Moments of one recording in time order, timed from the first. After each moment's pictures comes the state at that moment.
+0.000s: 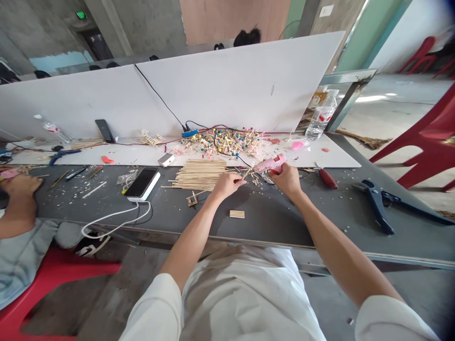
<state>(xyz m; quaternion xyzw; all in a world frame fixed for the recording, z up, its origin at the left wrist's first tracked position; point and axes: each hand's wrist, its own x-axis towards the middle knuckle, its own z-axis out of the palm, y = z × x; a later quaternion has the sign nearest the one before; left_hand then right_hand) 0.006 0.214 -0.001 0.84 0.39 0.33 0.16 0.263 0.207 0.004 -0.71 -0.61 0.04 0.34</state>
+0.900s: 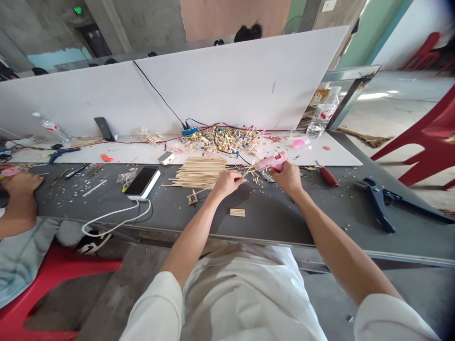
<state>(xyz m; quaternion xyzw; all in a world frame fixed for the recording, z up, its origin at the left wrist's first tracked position) 0.005 0.214 -0.002 0.85 0.39 0.33 0.15 0.264 0.208 0.004 -0.72 -0.62 0.04 0.33</state>
